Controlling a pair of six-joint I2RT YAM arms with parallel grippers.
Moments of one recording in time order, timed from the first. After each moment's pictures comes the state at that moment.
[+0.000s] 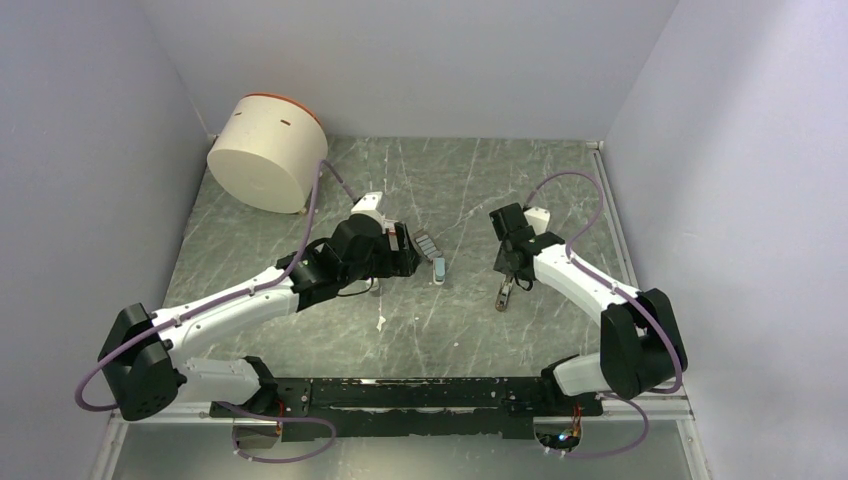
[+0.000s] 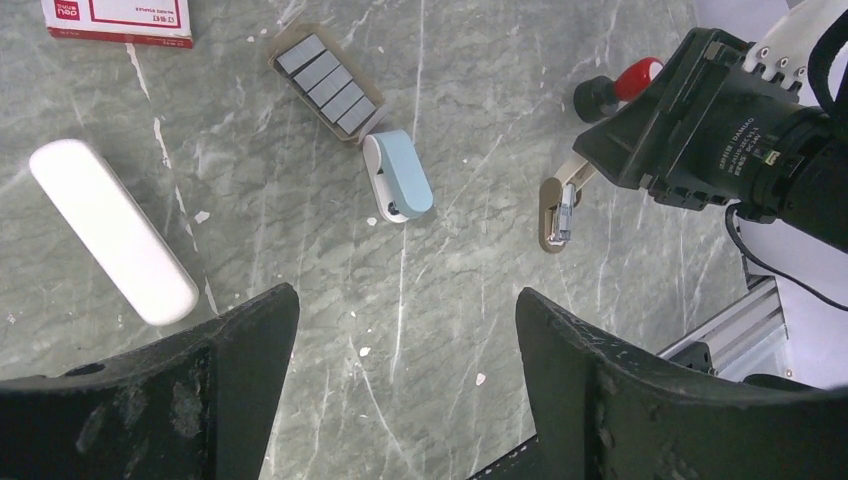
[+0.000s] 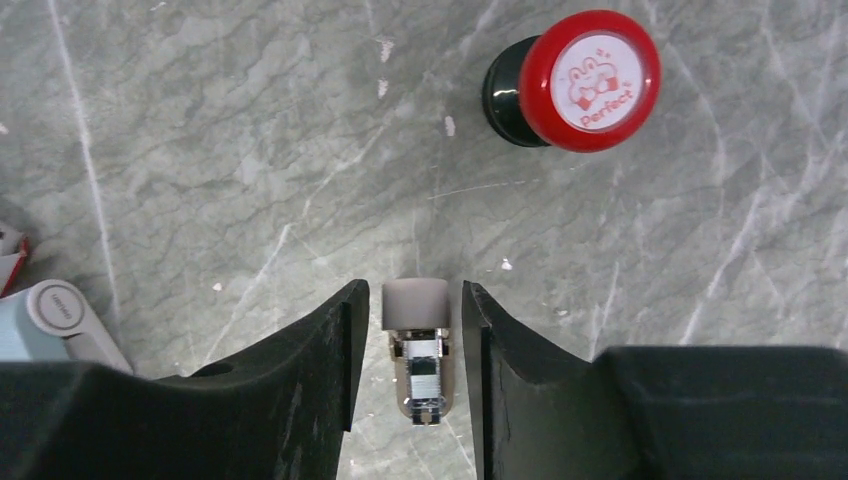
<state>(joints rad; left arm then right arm) -0.89 1.25 0.90 -0.21 -0.22 -0.73 0.40 1.38 0.82 -0.56 0.43 0.65</state>
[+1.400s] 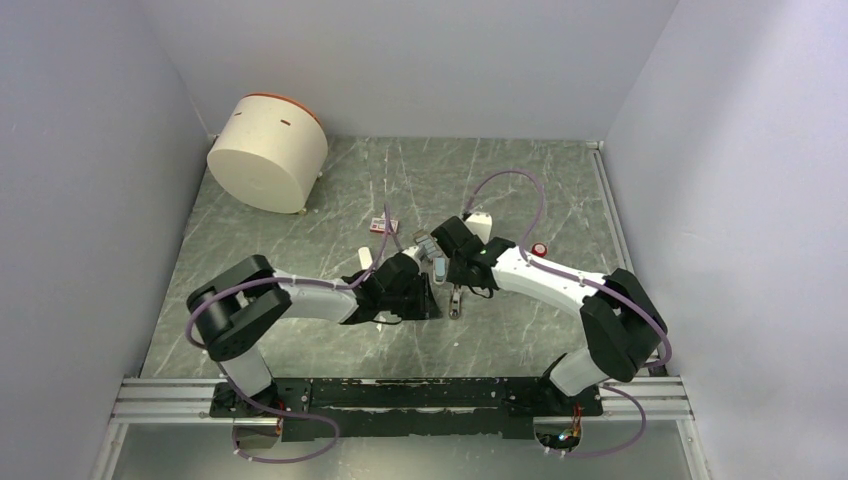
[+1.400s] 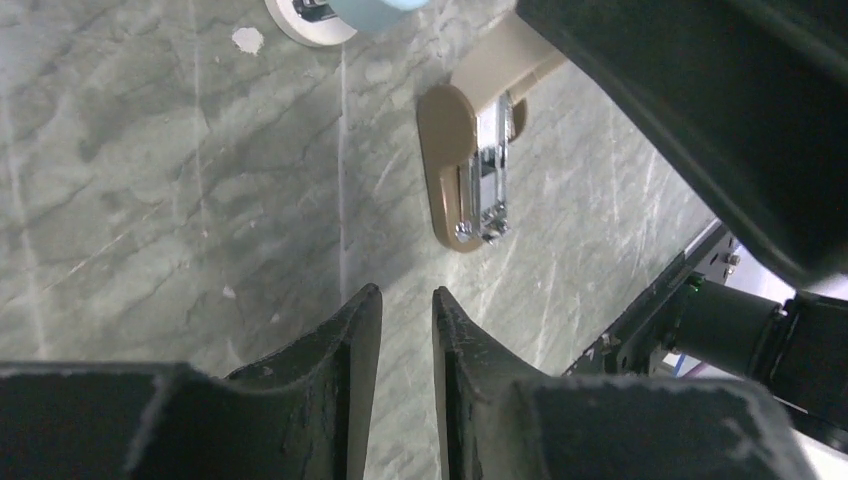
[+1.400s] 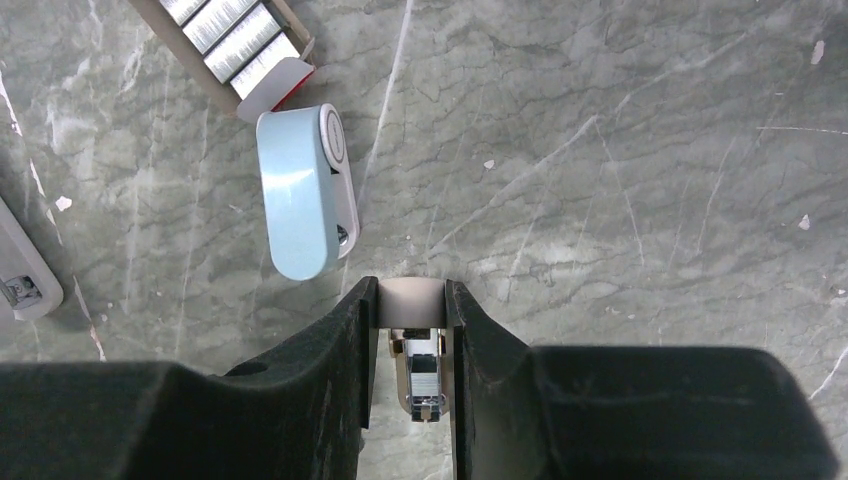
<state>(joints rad) -0.99 1.68 0.72 0.24 0.09 -0.91 0.75 1.51 0.93 -0.52 0.40 0.79</state>
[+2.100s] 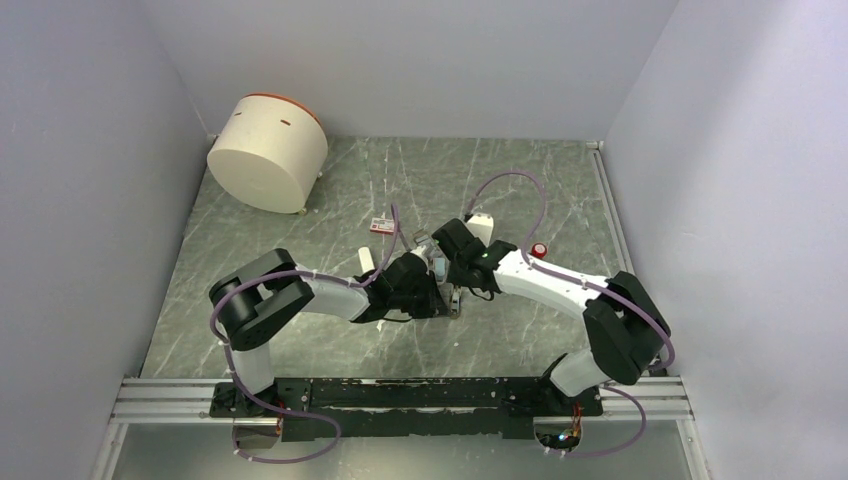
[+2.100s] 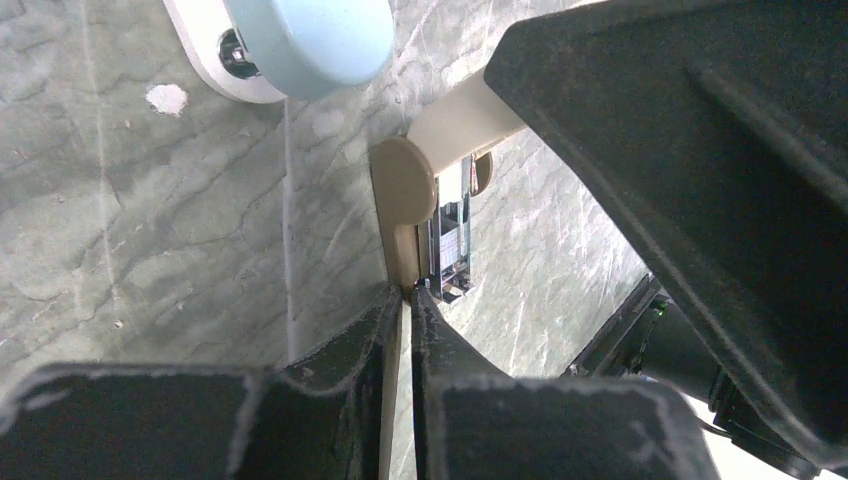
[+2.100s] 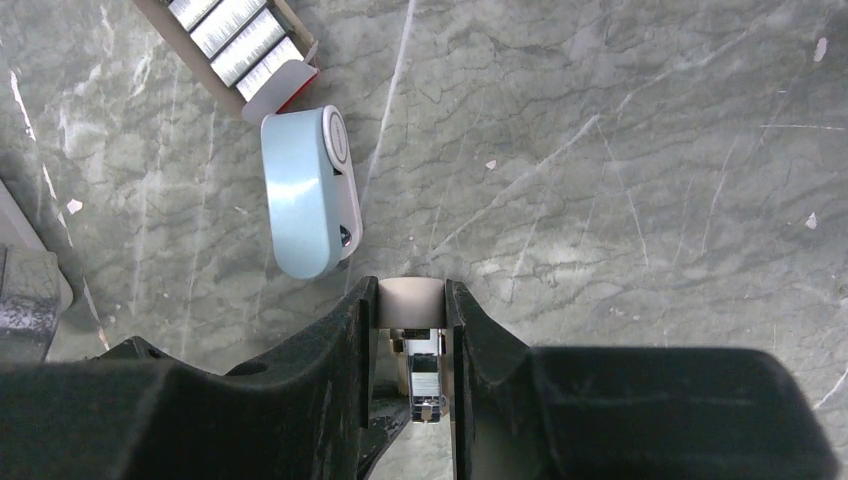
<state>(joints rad) -1.00 1.82 0.78 0.36 0.13 -0.98 0.77 1.49 0.91 -0.49 0.41 0.80</state>
